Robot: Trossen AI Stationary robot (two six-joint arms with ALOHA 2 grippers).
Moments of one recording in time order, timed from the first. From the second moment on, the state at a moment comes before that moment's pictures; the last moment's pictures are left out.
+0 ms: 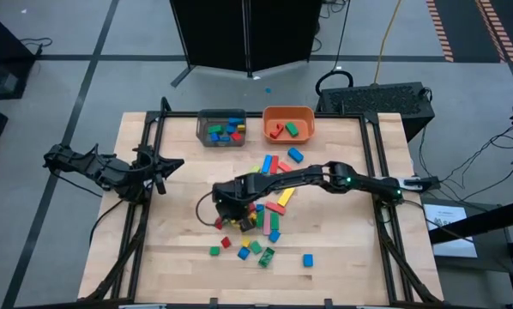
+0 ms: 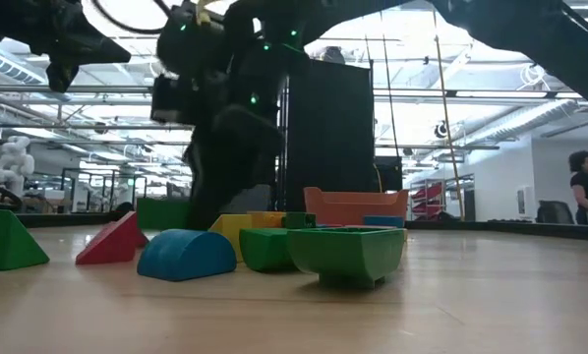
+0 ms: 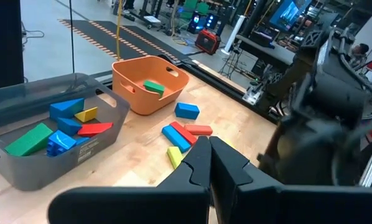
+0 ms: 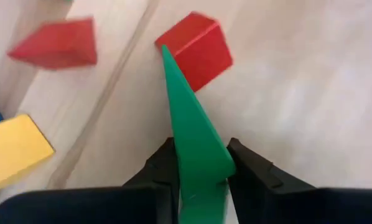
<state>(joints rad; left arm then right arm) -0.35 0.24 0.45 -0.47 -0.71 -0.57 0.05 2.48 2.15 -0.83 -0.17 -0.35</state>
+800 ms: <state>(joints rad) -0.35 0.24 0.45 -0.47 -0.72 -0.57 -0.35 2.36 2.15 -0.52 -0.02 -0.08</state>
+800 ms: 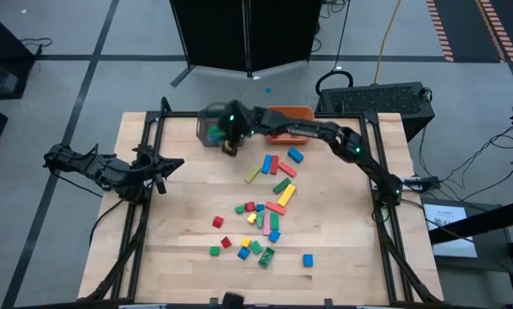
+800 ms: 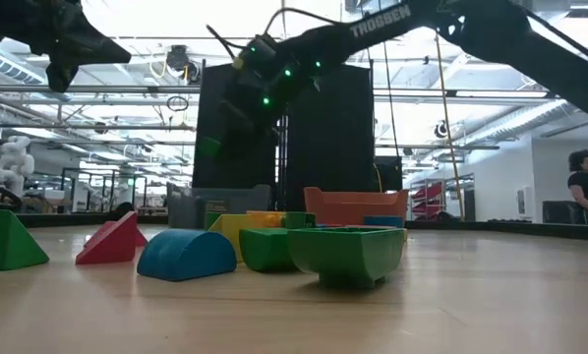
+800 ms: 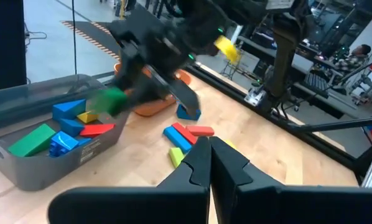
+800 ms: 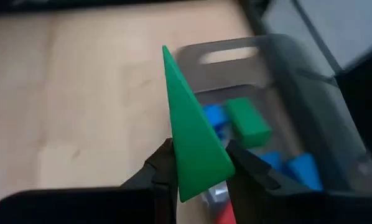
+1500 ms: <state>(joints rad) -0.35 0.24 0.45 -0.47 -0.77 -0.56 -0.37 2.35 2.16 -0.59 -0.42 0.02</state>
